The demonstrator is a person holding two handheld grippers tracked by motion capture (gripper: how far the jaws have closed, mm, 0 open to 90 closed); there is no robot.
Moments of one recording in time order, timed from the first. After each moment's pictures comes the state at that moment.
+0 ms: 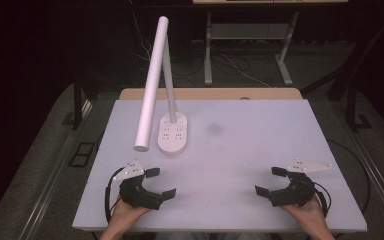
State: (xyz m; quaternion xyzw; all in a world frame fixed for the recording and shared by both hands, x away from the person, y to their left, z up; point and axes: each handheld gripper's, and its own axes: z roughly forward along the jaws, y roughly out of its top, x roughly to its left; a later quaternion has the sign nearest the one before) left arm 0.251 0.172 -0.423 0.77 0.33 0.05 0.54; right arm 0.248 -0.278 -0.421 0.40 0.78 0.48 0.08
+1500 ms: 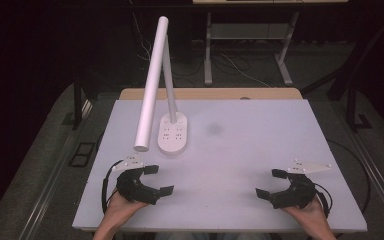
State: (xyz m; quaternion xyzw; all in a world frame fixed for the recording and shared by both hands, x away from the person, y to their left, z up) left arm 0.263 0.176 -0.404 0.79 0.33 0.02 0.51; right arm 0.245 -0.280 -0.421 0.40 0.79 0.47 0.07
